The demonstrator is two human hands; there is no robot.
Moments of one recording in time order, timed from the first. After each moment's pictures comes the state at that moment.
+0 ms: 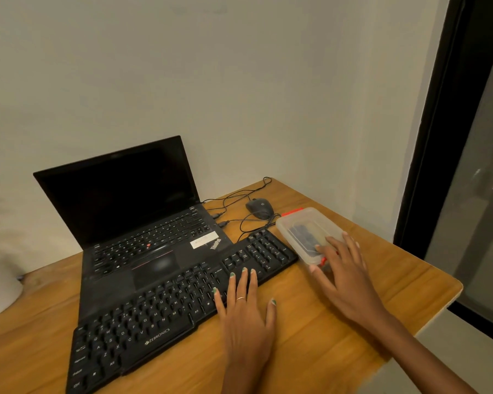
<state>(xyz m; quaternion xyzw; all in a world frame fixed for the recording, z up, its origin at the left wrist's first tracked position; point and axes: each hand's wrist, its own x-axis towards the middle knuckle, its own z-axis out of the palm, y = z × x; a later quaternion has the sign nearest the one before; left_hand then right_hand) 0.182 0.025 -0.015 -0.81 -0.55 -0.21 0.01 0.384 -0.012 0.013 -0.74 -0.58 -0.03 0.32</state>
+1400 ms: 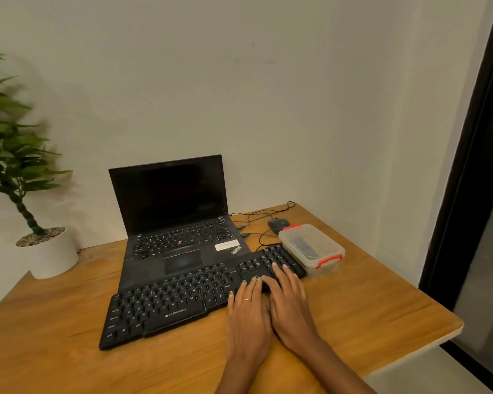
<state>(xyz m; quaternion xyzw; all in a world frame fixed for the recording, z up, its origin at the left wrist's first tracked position) 0.175 0.002 -0.010 -0.78 -0.55 -0.29 0.01 0.285 -0.001 -0.002 -0.64 -0.70 -0.08 0.31</state>
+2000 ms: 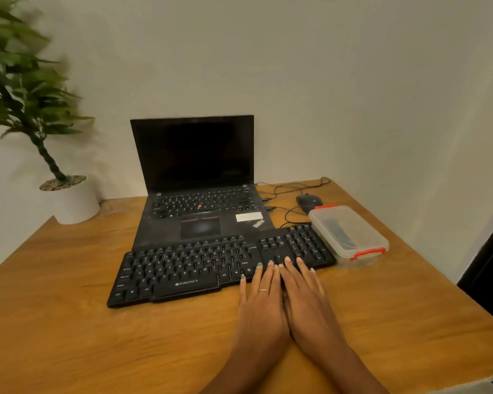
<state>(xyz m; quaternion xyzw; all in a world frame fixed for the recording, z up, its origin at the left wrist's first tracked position) 0.174 -0.006 -0.005 -0.79 -0.57 -0.22 -0.05 0.282 -0.004 0.005 -0.61 -0.76 -0.02 0.20</state>
